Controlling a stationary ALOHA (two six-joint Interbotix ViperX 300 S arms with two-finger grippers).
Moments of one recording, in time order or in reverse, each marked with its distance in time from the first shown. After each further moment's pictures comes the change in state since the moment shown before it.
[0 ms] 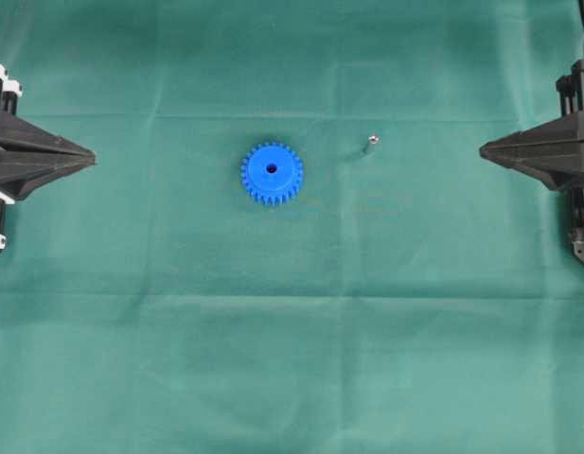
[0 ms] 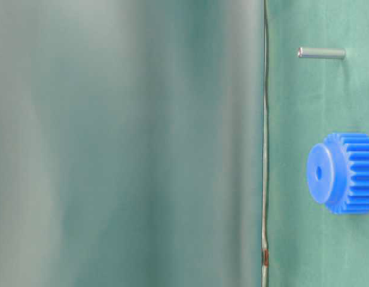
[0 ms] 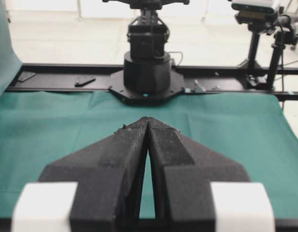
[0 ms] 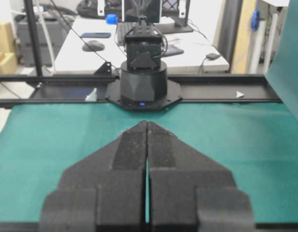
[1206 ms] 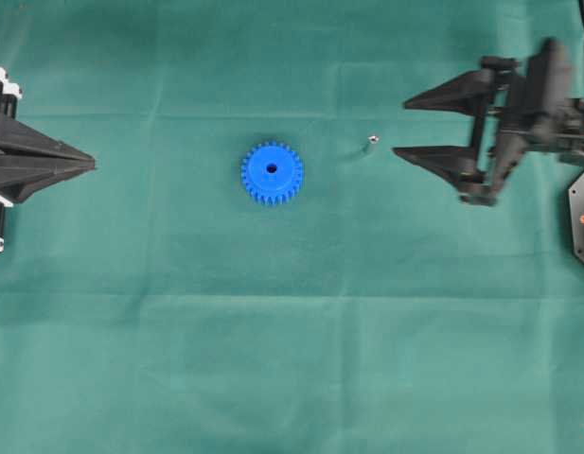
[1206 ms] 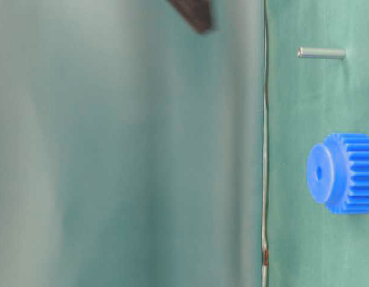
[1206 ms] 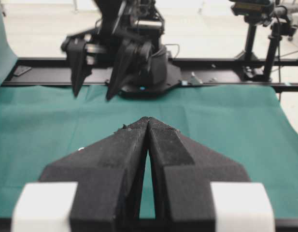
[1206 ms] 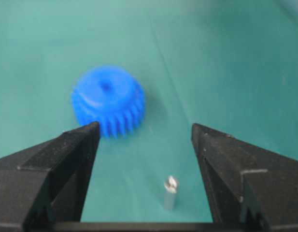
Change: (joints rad) left arm -0.009 -0.008 -0.005 0.009 0.040 -0.008; right arm -0.221 0.584 -0.032 0.015 -0.115 -0.002
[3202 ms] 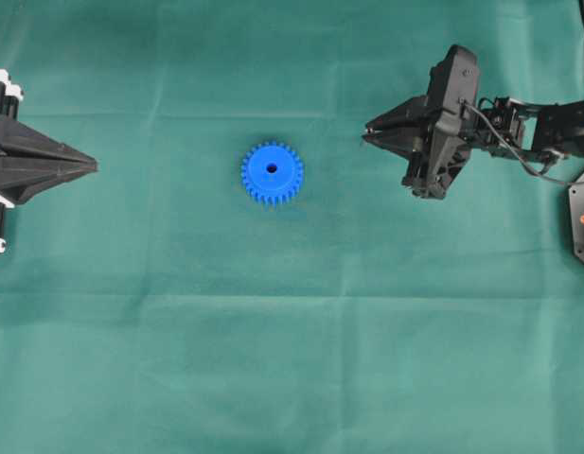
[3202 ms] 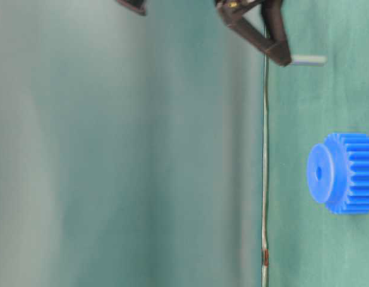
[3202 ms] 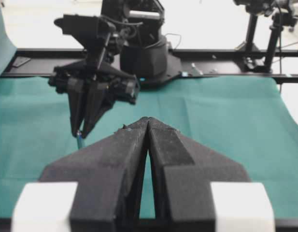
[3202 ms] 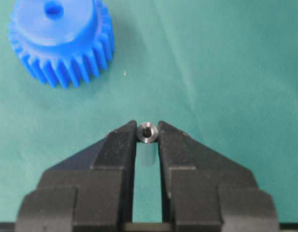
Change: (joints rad) left arm 0.000 0.002 0.000 0.002 0.025 -0.002; right arm -0.037 0.261 -0.107 0.002 0.034 0.002
